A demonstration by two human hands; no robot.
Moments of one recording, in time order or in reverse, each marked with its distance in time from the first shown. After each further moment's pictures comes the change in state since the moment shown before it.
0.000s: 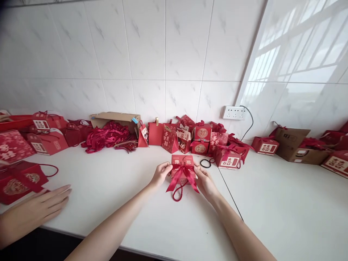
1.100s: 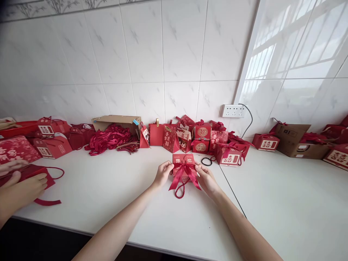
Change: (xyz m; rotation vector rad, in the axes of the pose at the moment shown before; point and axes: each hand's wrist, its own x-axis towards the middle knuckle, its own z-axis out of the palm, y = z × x) left_hand 0.001 -0.009 -0.001 0.076 0.058 0.032; right_hand 0.003 0.008 -0.008 0.023 0.043 -0.017
